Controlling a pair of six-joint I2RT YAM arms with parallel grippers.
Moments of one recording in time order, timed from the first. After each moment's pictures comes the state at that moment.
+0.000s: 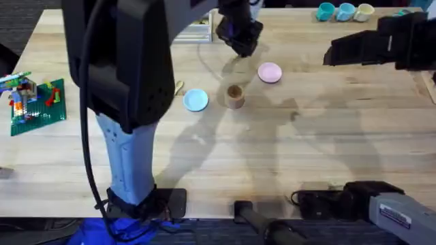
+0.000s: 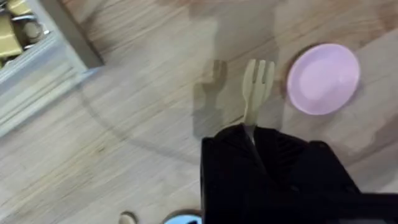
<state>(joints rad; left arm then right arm) -0.52 2.14 1.90 -0.99 0.04 0.01 0.01 1.11 1.33 -1.23 -0.28 -0.01</state>
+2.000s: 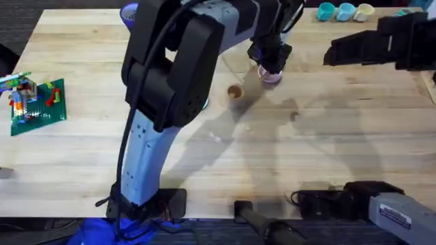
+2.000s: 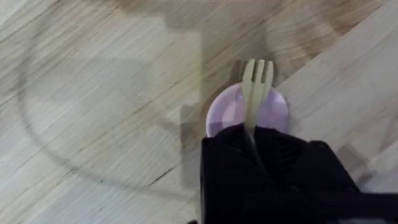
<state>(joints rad) -0.67 2.28 1.91 -0.81 0.12 -0.07 0.01 1.11 1.33 -1.23 -0.28 -0.01</state>
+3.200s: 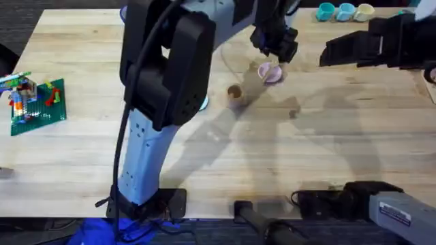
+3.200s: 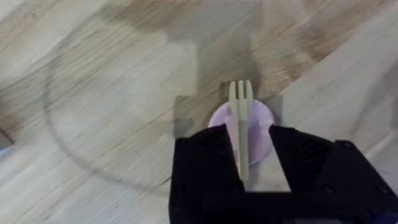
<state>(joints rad) -0.65 2.28 2.04 -0.87 0.12 -0.07 0.01 1.15 1.33 -1.23 -0.28 -0.01</state>
